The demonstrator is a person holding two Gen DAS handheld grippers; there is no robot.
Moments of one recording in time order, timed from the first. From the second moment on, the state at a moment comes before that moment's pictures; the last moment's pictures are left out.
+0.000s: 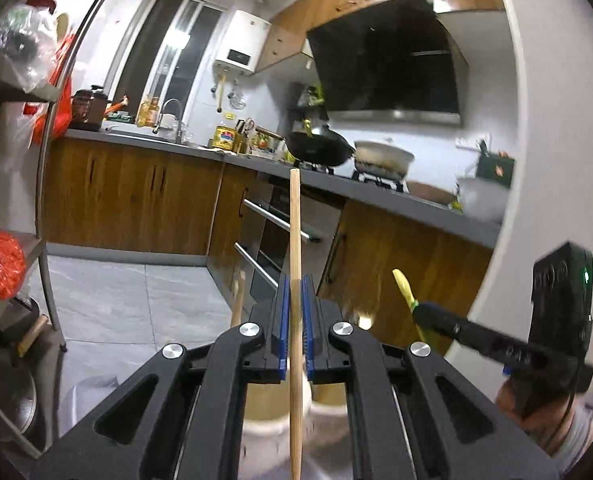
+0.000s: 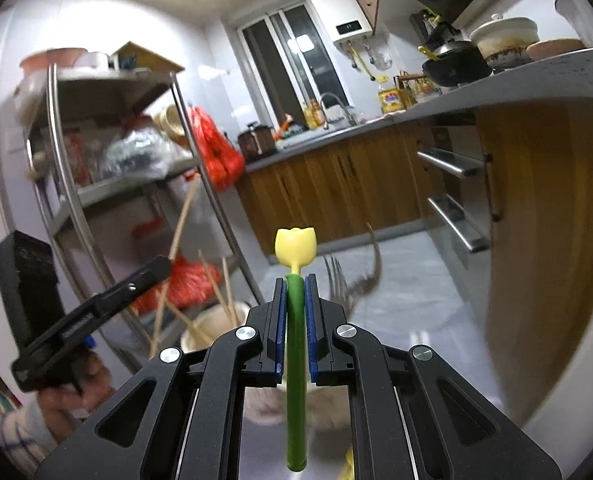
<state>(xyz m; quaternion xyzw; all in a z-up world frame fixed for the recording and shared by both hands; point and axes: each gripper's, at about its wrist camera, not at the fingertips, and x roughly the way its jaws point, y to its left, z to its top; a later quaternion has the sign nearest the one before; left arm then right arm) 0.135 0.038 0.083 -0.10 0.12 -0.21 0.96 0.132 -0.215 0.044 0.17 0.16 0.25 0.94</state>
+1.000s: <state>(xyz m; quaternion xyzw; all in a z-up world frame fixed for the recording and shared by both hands) 0.151 -0.010 0.048 0.06 0.06 -0.13 0.99 0.180 -0.168 -0.001 0.08 0.11 0.20 0.97</state>
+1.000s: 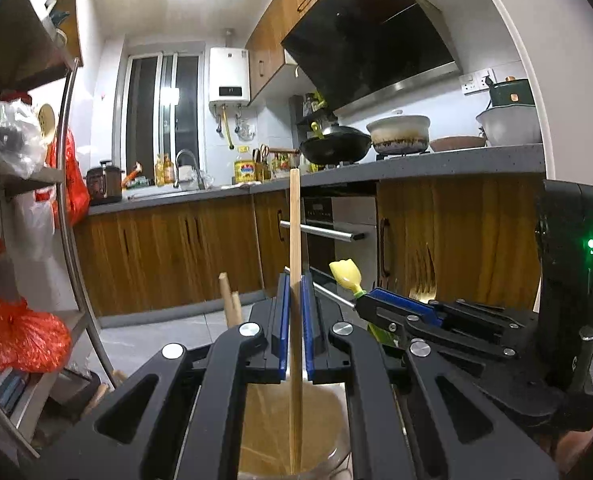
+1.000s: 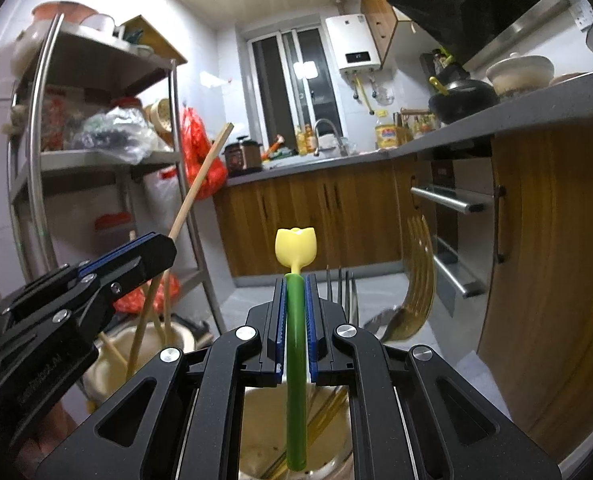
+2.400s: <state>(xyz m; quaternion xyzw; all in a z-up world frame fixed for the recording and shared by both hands) 0.143 0.010 0.028 0.04 0.18 -0.12 0.98 0.157 -0.187 -0.014 0.10 0.22 0.22 0.95</state>
